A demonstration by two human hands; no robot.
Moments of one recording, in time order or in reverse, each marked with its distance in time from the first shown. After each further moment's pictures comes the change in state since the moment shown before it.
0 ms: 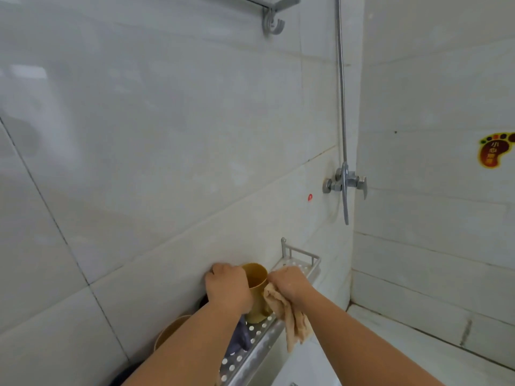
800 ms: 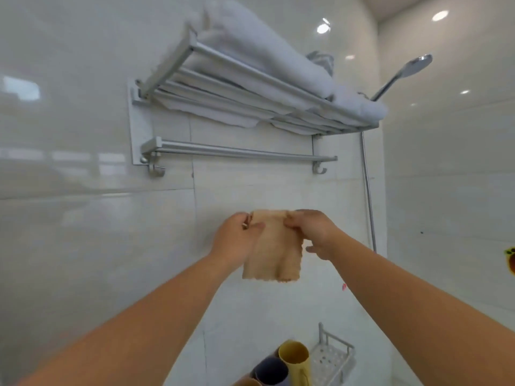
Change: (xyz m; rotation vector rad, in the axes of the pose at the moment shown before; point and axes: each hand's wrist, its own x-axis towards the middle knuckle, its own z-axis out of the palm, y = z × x) left_hand -0.111 -0.142 -0.278 -1.249 0.563 0.160; right_hand -0.191 -0.277 -0.124 0.420 0.031 -0.442
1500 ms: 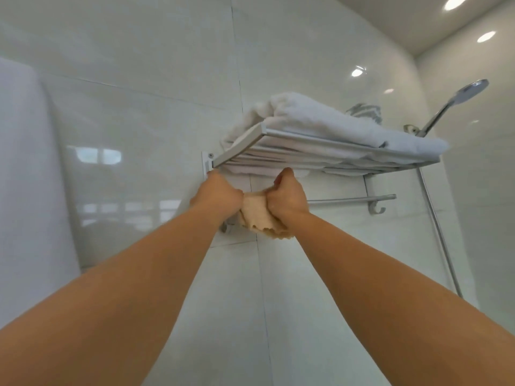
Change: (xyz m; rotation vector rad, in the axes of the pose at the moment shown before) left_hand 0.063 0.100 -0.174 0.533 0.378 -0.049; right_hand 0.027 -0.153 0.132 -0.302 0.265 -0.572
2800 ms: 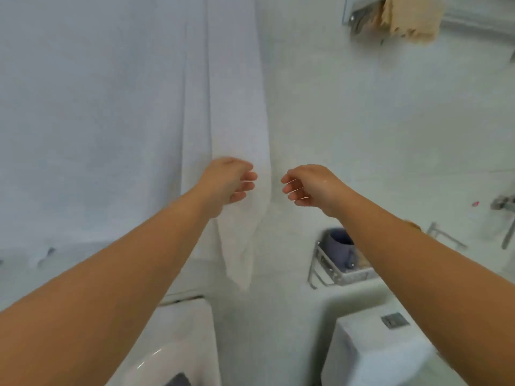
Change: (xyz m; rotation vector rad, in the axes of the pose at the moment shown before) left_hand -0.311 -0.211 -0.107 -0.605 -0.252 -0.675; right_hand -0.332 -0.012 0.060 0.245 -0.854 0.558
